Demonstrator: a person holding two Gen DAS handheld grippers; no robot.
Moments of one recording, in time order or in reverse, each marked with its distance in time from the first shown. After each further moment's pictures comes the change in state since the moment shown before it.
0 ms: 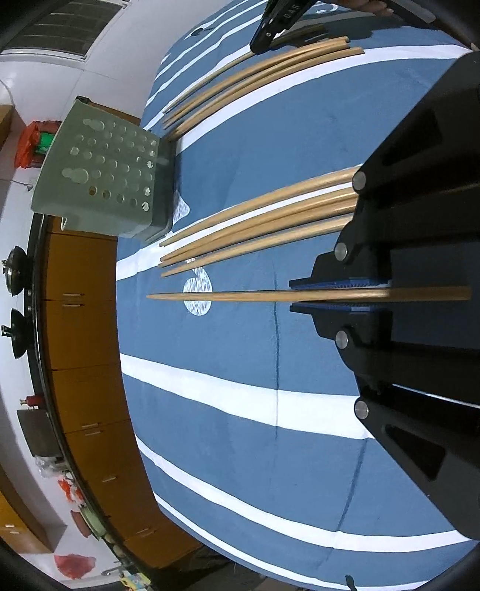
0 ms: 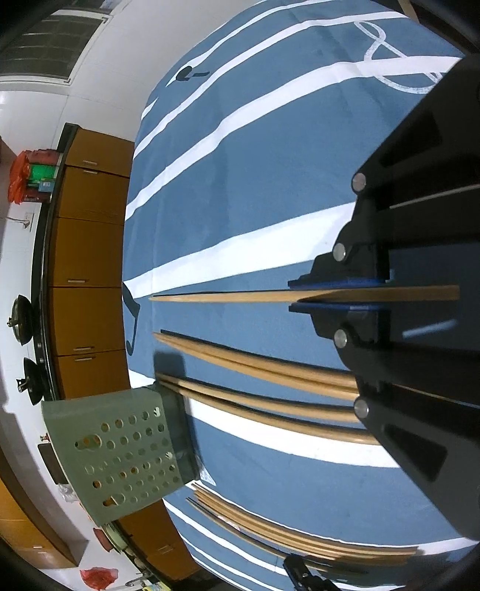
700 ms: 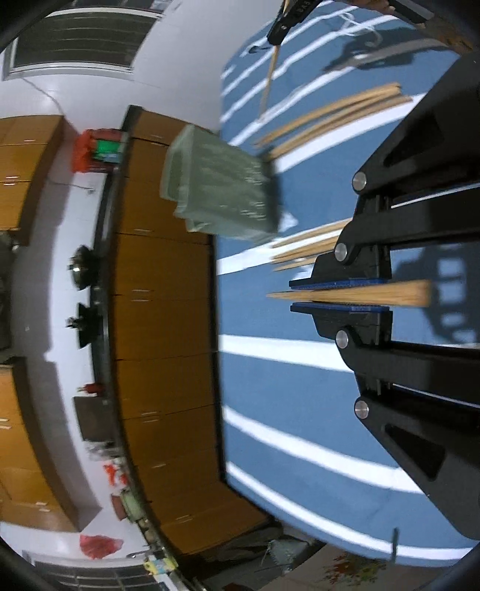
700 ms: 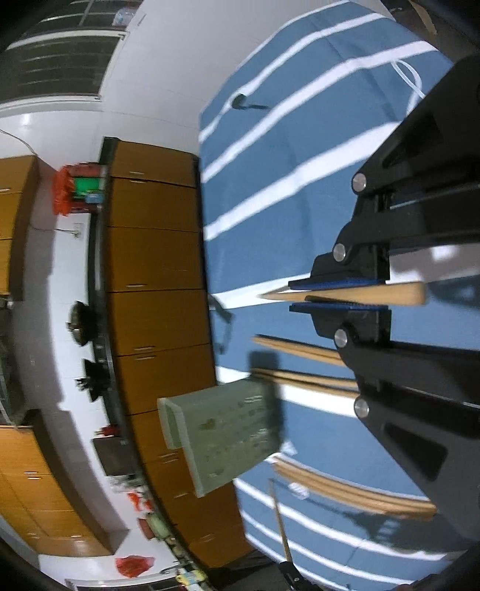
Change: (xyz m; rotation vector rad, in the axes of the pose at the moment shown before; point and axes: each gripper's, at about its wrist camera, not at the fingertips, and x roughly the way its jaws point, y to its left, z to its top) left arm -0.082 0.014 0.049 -0.025 -0.261 0.001; right arm -0.083 -0.025 0.041 0.036 -0.235 0.026
